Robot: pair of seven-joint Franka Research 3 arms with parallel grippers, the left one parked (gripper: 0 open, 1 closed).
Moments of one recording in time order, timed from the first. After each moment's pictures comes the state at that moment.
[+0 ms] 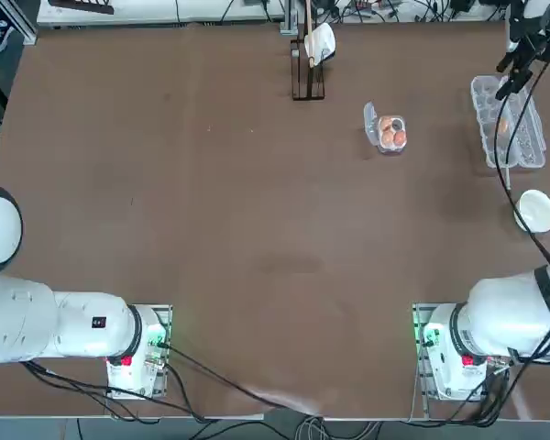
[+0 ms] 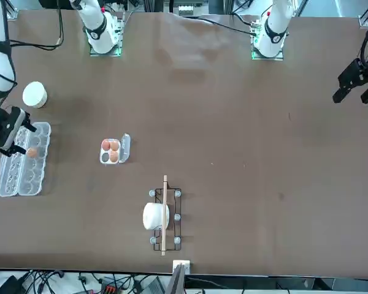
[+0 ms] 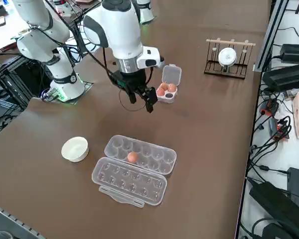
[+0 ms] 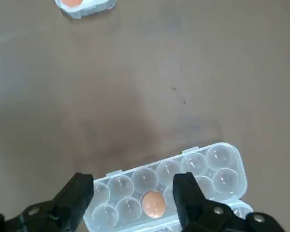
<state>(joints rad) -0.26 0.21 -0.04 -1.91 0.04 2.12 -1.62</state>
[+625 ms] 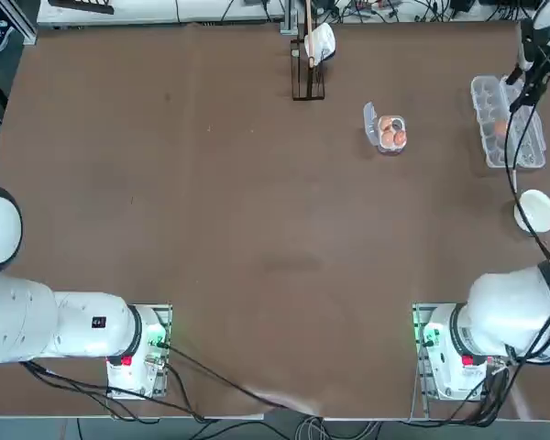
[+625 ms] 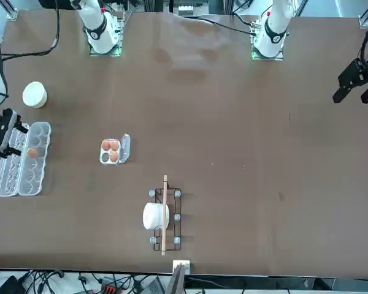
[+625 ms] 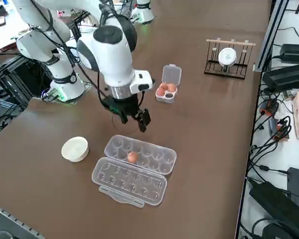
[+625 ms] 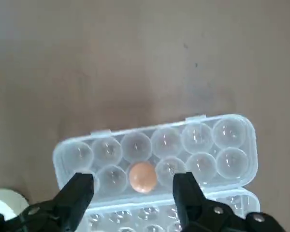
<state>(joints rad) -0.37 0.37 -0.04 -1.82 0.03 2.16 -1.88</state>
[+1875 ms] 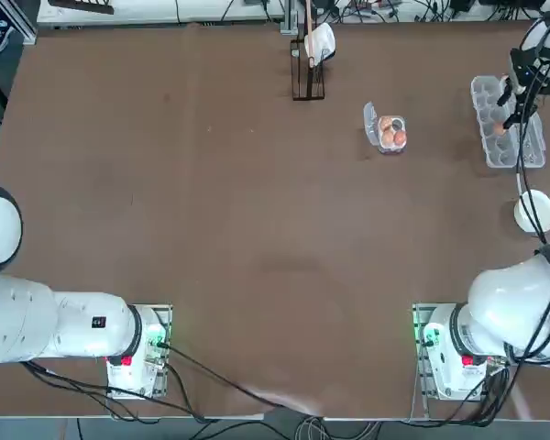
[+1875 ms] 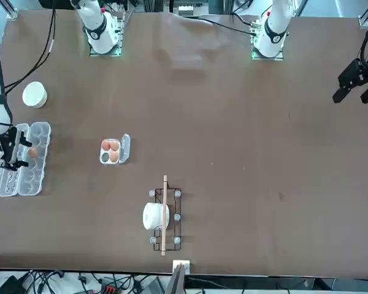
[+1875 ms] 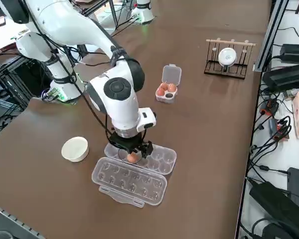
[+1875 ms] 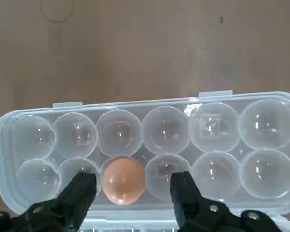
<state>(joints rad) -0.43 0.60 -0.03 -1.69 0.04 2.20 -2.00</state>
